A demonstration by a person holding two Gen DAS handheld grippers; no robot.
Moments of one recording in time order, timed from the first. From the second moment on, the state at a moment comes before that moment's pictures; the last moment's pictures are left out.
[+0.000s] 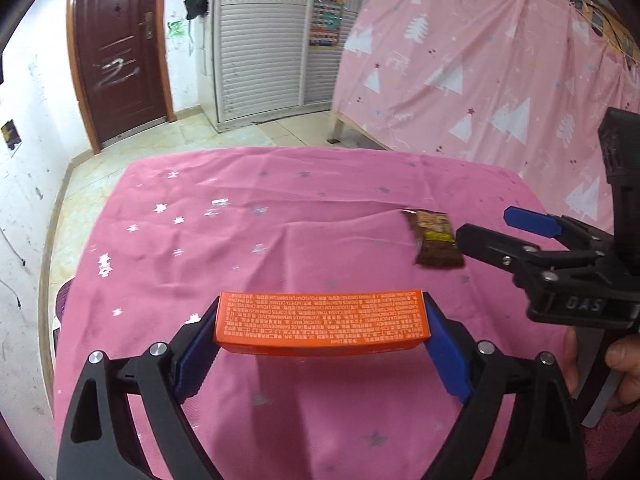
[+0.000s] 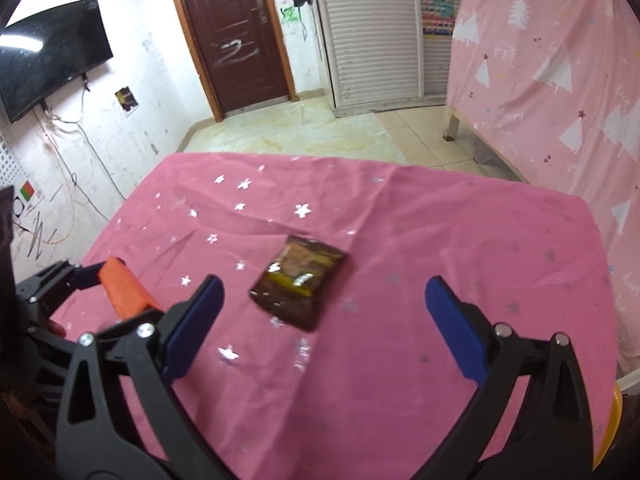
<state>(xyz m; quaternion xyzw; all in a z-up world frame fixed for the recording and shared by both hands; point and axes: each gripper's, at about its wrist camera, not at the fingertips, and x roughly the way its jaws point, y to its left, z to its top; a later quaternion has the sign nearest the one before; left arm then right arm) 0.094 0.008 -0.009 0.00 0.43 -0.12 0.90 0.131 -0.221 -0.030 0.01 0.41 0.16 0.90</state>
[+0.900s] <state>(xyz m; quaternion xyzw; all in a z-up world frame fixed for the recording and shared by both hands) 0.101 0.040 -0.022 -0.04 0.42 -0.13 0.89 0.149 -0.185 -0.047 -0.03 0.44 0.09 0.89</state>
